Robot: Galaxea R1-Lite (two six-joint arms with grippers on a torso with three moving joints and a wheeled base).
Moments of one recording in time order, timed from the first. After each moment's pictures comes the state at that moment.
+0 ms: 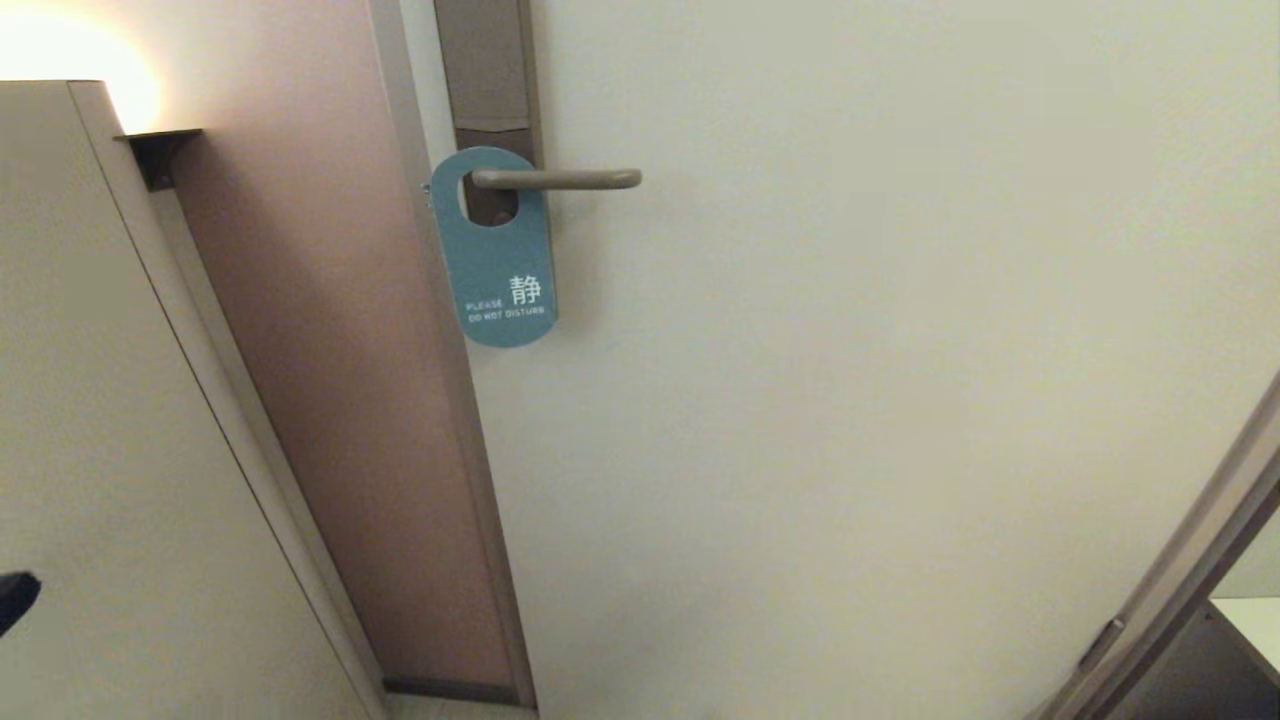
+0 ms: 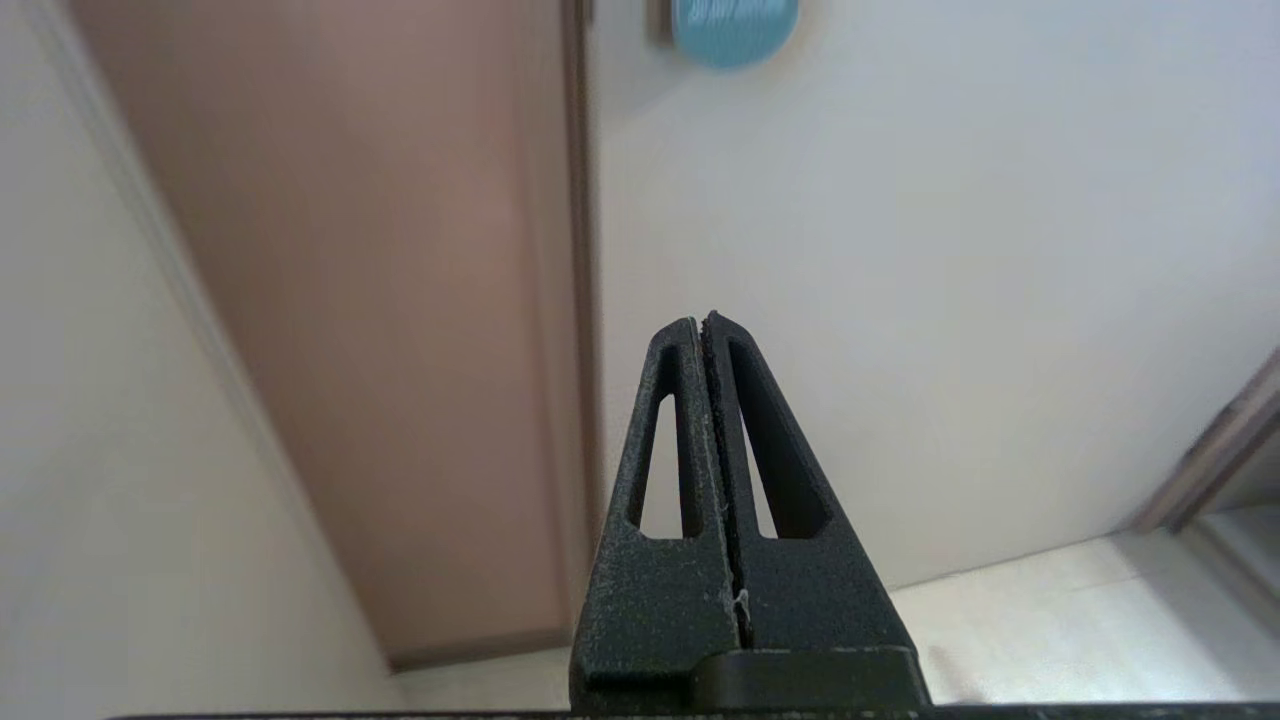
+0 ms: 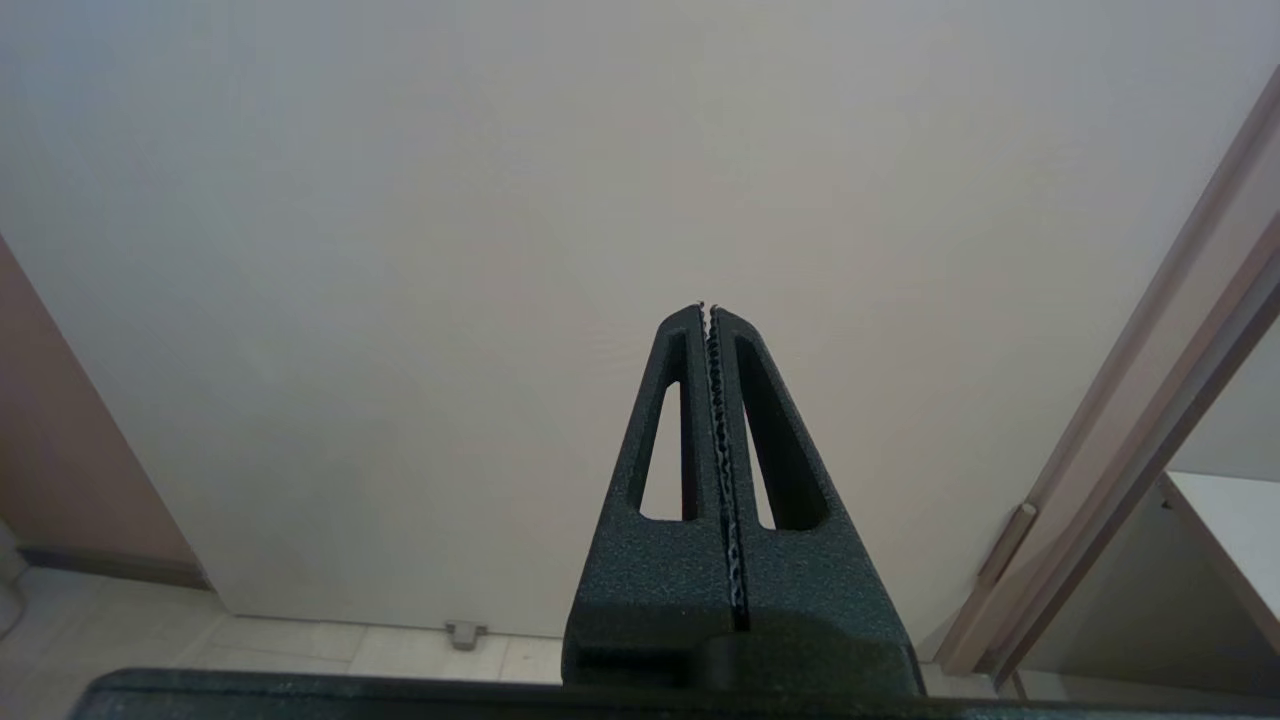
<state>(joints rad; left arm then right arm) -0.22 0.53 -0.46 -0.02 -0.05 -0.06 0.00 0.00 0.00 0.00 0.00 -0.01</state>
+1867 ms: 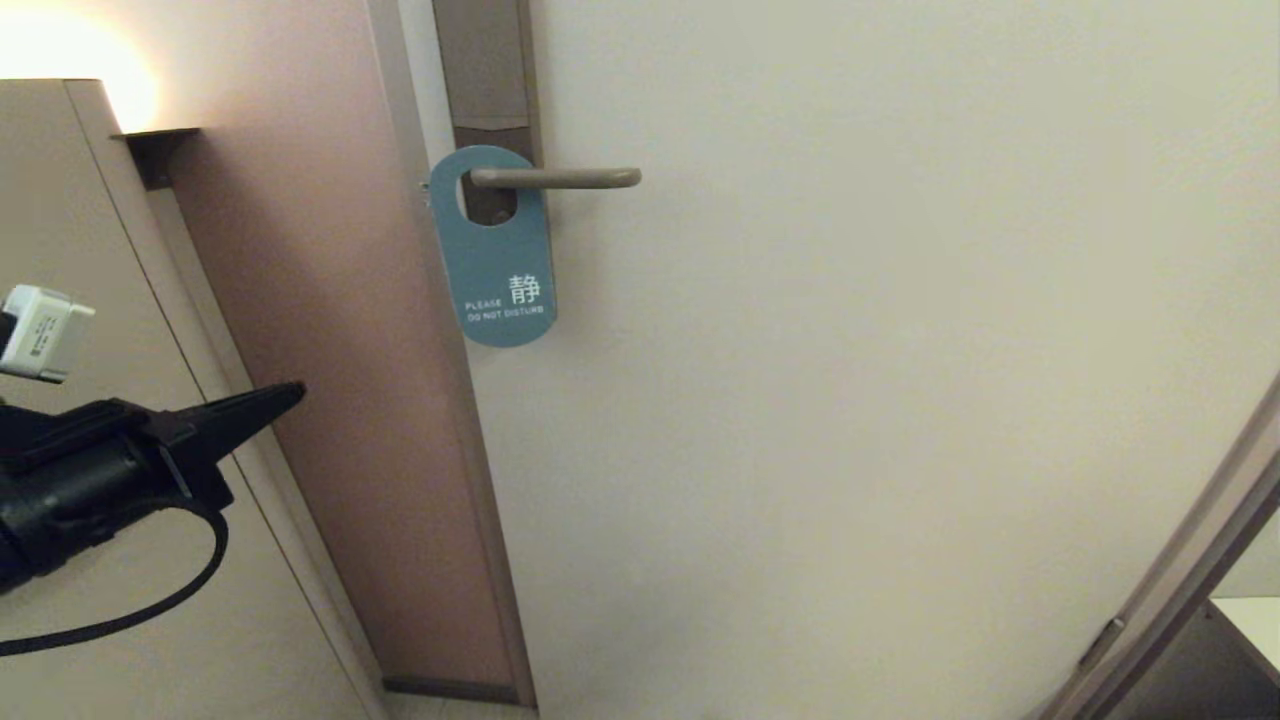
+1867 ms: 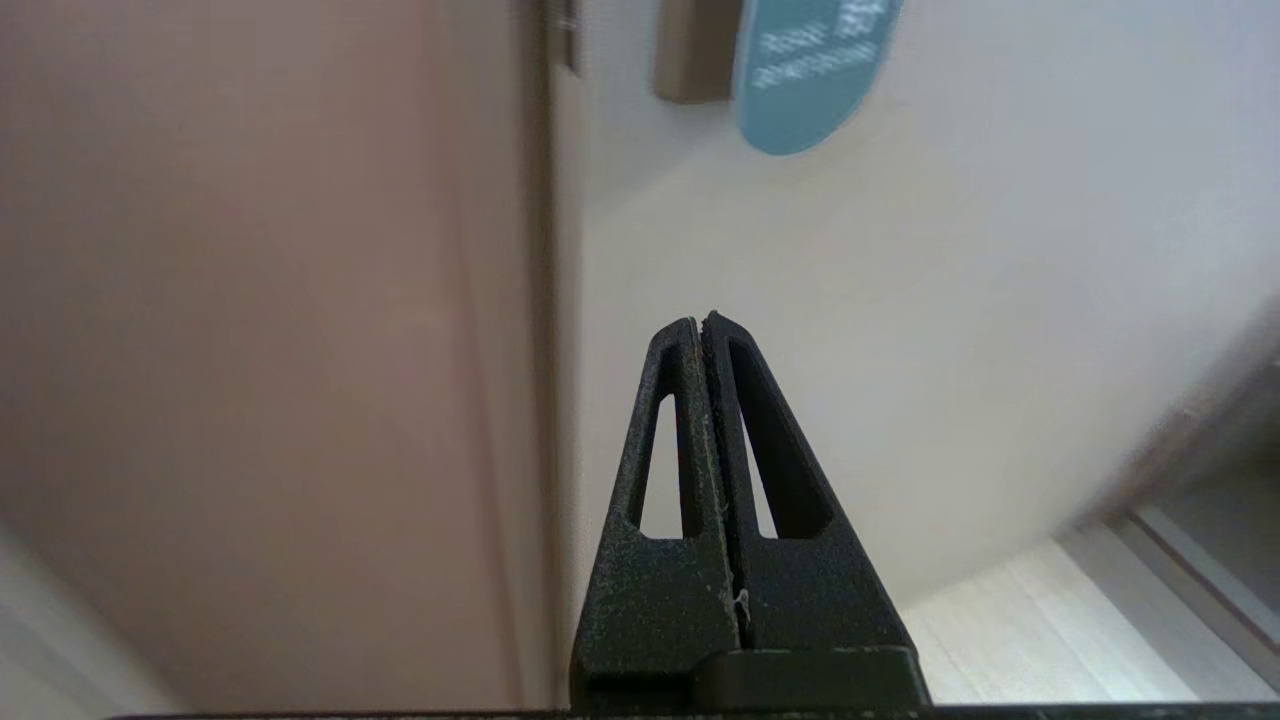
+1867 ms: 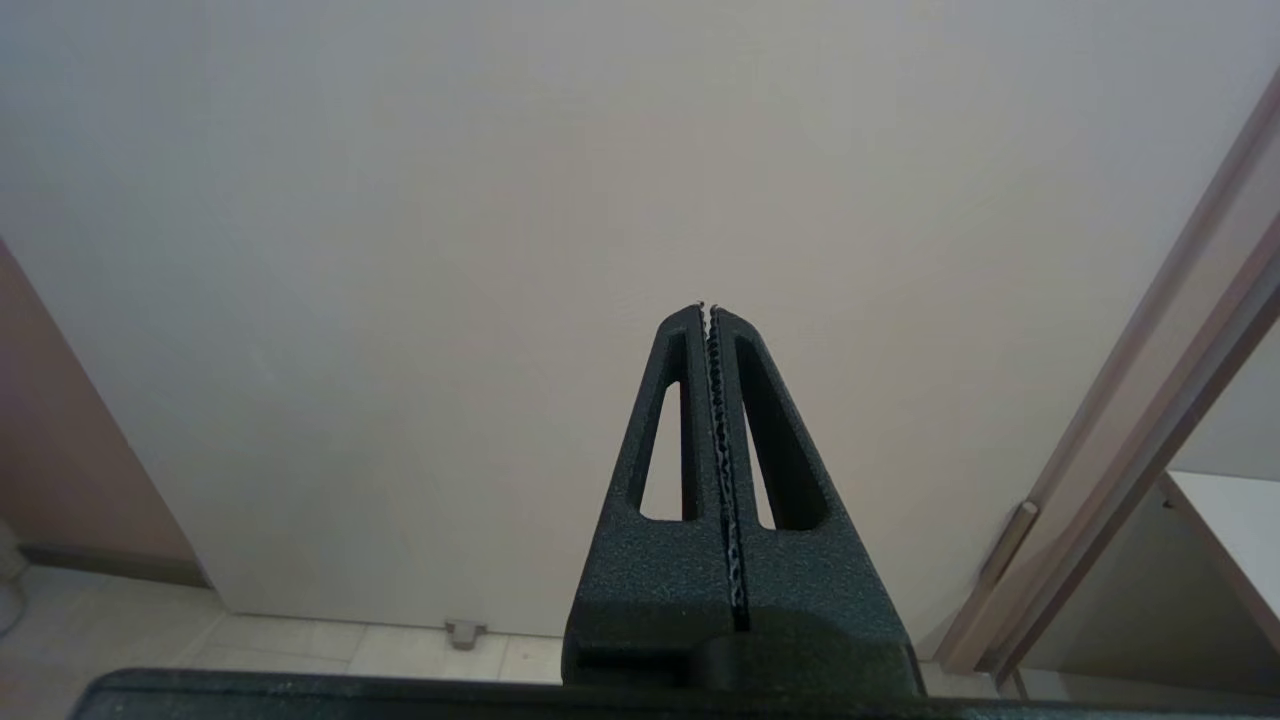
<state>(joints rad) 0.08 1.34 -0.45 -0.78 -0.54 -0.04 0.00 0.00 0.00 0.00 0.00 -0.01</state>
